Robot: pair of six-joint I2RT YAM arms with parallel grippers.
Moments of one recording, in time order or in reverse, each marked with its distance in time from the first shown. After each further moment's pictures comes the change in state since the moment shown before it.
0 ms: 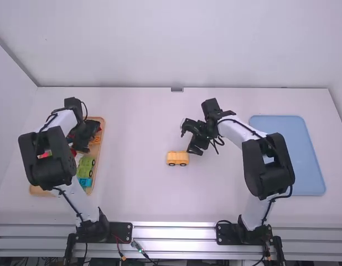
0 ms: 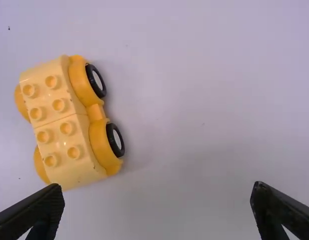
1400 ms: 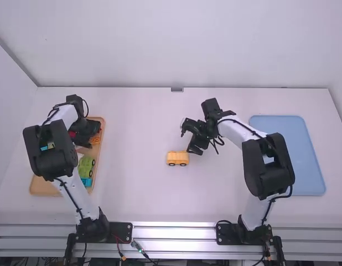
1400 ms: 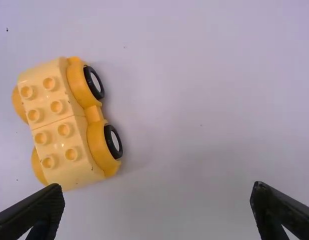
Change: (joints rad) left arm 0.000 0.122 0.144 -0.093 0.028 0.025; right arm 0.000 0.000 0.000 0.007 -0.001 -0.001
